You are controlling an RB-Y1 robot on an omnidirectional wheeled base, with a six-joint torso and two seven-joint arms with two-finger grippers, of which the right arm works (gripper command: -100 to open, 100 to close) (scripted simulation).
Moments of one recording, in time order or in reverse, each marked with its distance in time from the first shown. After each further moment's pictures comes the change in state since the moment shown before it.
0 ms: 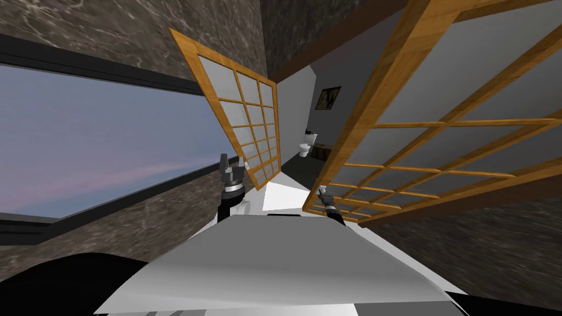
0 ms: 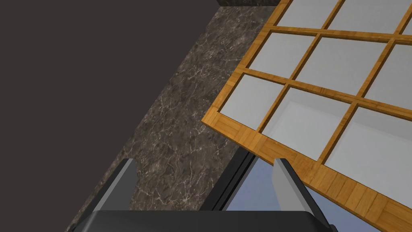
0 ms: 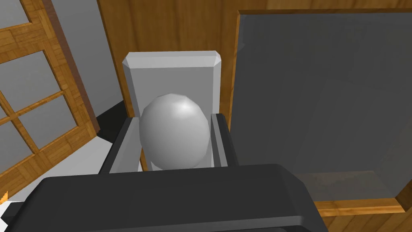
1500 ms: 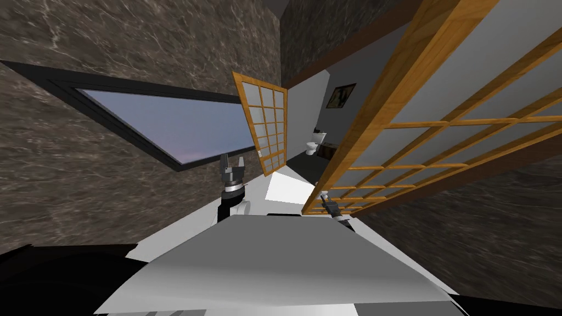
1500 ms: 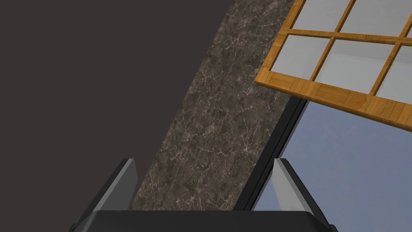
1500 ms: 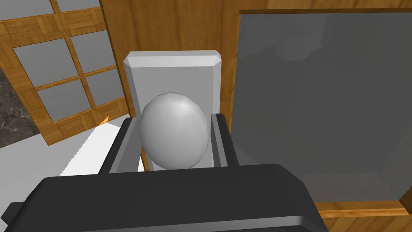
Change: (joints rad) arm 0.092 -0.110 0.126 0.015 0.090 -0.184 -0.152
